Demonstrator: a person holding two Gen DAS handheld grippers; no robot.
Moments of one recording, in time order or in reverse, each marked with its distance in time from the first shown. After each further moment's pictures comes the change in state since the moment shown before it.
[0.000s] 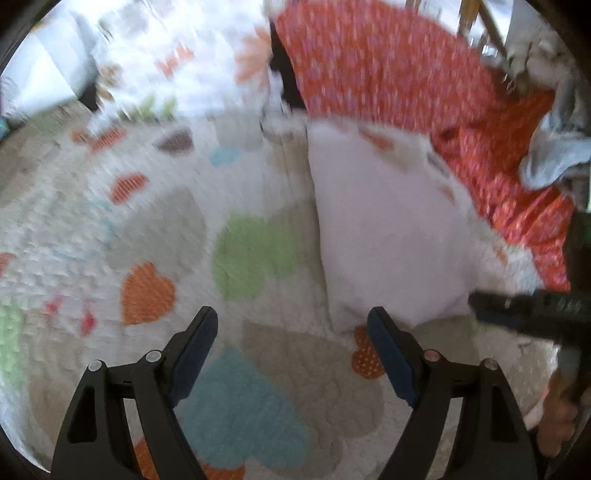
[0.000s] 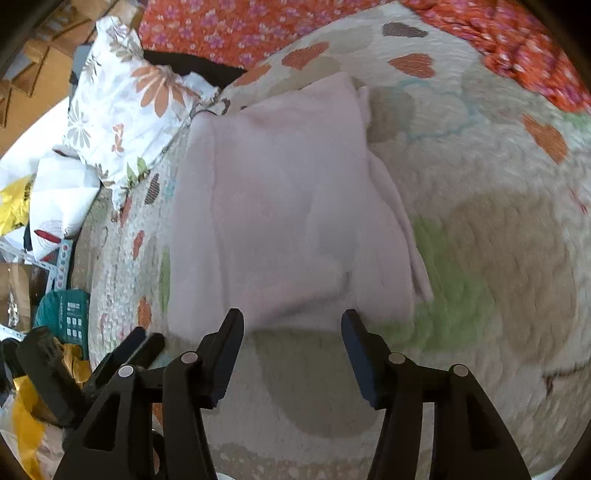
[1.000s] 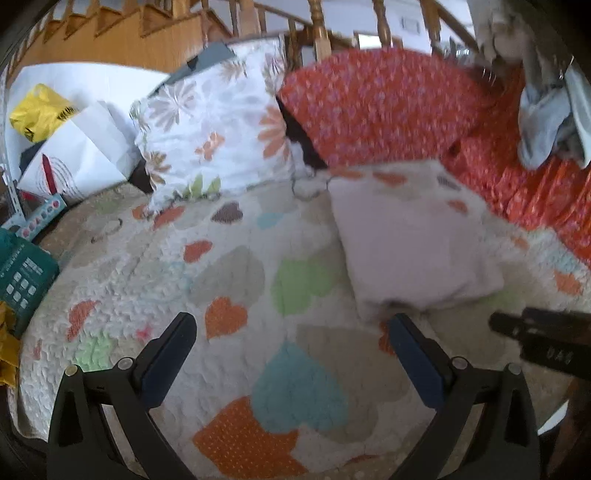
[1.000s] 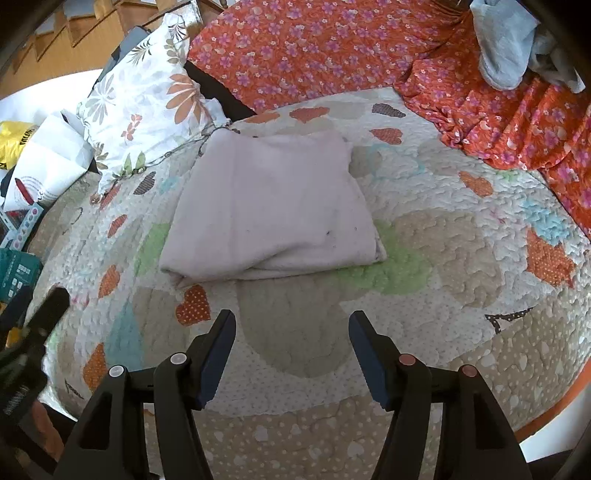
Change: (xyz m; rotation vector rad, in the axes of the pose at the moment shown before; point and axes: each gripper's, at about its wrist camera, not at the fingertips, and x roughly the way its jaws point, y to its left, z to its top) left arm -0.059 -0.023 -0.038 0.165 -0.180 0.220; right arm -0.035 0.037 -0.089 -0.199 -0.271 -0.268
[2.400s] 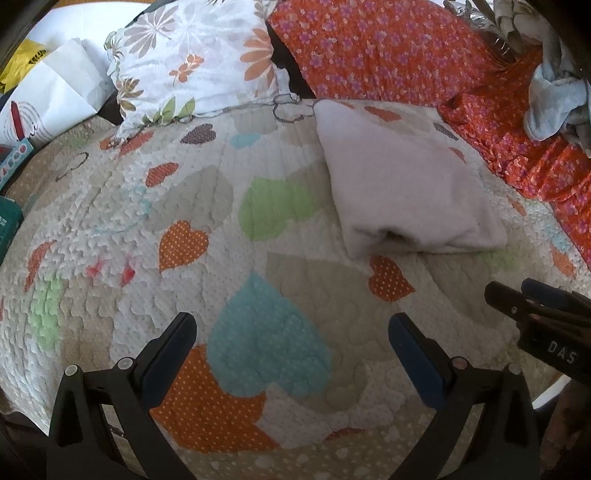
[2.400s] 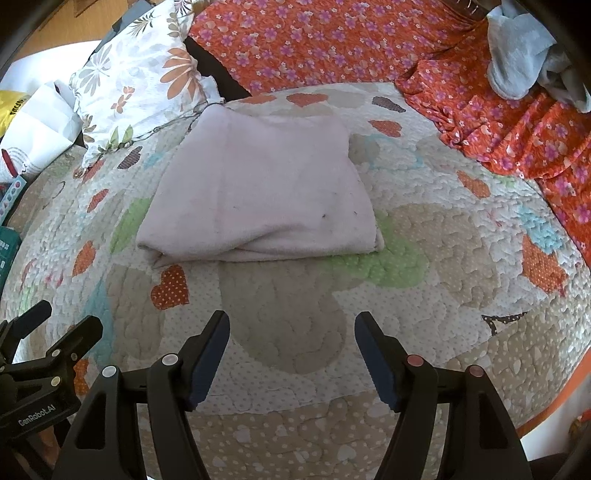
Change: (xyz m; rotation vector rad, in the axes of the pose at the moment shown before) left arm 0.043 -0.001 -0.023 -0.052 0.247 -0.109; right arm 0.016 0.012 -0.007 -0.066 0.042 -0.087
